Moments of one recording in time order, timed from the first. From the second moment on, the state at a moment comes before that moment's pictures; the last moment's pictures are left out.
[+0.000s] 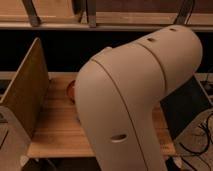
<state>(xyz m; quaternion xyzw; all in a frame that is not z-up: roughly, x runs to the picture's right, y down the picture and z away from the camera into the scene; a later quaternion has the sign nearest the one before) 0.041 0.027 0.801 -0.11 0.28 0.74 0.60</state>
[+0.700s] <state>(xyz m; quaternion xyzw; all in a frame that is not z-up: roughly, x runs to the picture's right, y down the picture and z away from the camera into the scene) 0.041 0.027 0.801 -0.11 0.28 0.74 0.60</state>
